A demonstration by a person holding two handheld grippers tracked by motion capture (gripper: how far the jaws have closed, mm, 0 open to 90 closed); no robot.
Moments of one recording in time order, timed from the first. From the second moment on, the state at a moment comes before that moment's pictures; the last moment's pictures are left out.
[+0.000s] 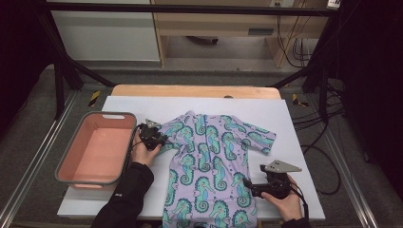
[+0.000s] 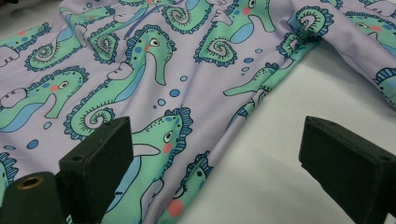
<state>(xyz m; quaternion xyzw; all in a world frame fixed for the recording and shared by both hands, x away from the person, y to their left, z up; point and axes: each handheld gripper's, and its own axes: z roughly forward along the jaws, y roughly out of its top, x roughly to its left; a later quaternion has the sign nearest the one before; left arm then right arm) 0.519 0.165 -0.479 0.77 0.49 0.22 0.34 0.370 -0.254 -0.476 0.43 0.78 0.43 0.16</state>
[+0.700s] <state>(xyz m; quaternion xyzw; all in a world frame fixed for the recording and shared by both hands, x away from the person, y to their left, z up) 0.504 0.156 -0.443 0.74 0.45 0.24 0.44 0.370 -0.256 -0.476 0.43 0.78 0.43 0.16</state>
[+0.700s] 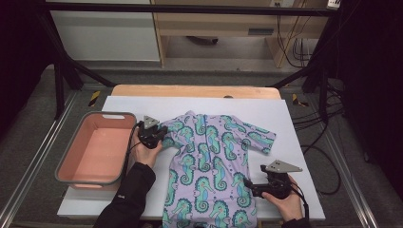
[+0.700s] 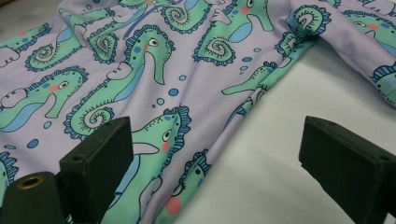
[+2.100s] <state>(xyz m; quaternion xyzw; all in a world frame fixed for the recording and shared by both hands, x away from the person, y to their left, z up) 0.515 0.109 -0.449 0.77 0.42 0.14 0.45 0.370 -0.254 -0.476 0.43 0.78 0.43 0.16</state>
